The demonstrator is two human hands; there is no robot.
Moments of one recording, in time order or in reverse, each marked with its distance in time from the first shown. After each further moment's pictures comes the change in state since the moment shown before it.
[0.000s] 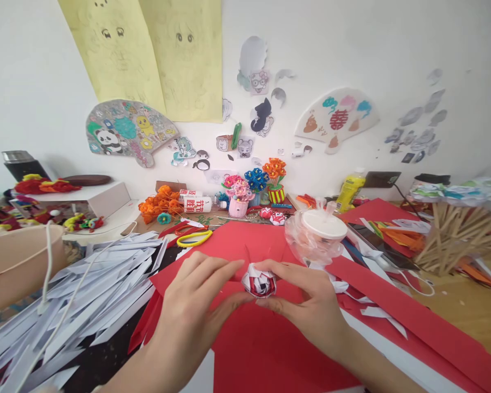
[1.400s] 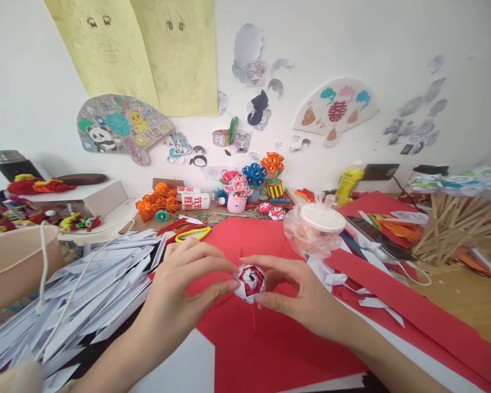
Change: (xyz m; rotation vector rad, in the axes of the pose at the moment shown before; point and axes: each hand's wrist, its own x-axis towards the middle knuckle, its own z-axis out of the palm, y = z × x) left_hand 0.011 -0.016 -0.016 -0.098 -0.191 -0.119; right_hand 0.006 -0.003 -0.006 0.320 -0.273 0.282
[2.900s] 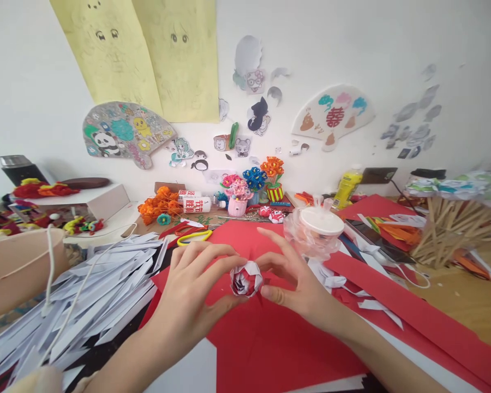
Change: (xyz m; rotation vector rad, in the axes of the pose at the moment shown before) left_hand -0.007 -0.003 0.013 0.189 0.027 0.092; right_hand 0.004 0.011 -0.001 0.193 0.021 -0.001
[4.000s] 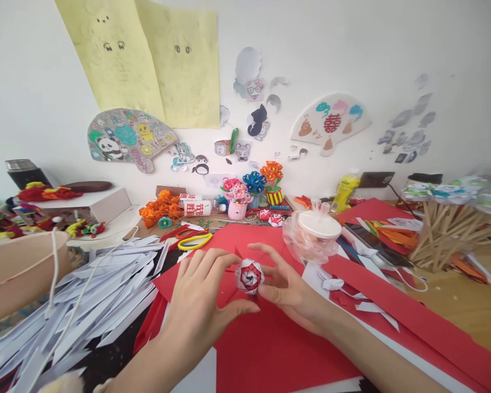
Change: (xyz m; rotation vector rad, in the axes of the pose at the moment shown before) left_hand -0.005 0.007 0.015 0.044 0.035 -0.092; right_hand 0.004 0.006 0.009 0.517 -0.055 0.204
